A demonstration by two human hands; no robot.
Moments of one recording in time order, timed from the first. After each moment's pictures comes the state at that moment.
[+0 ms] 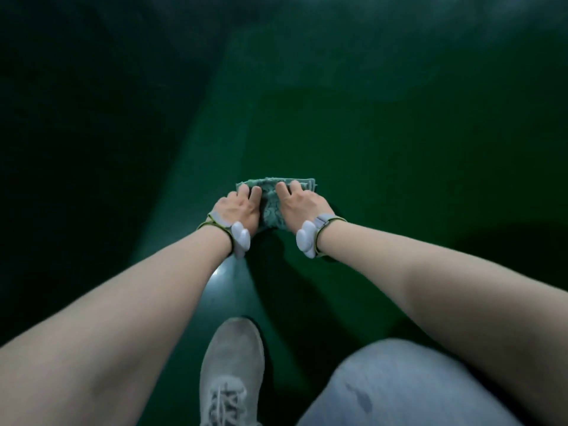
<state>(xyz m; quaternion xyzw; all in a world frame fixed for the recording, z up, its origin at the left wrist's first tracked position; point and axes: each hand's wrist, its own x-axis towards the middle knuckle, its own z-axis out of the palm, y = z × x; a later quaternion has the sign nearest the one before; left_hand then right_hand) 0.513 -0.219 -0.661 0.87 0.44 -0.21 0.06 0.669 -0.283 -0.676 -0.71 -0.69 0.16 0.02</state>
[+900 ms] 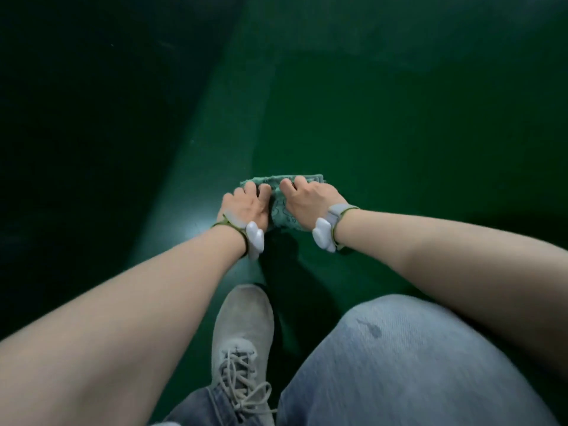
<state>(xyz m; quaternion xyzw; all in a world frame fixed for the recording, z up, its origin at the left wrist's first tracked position) 0.492 -0.271 -0.657 0.84 0.47 -0.25 0.04 0.659 -0.313 -0.678 -0.61 -0.78 0.10 -0.01</state>
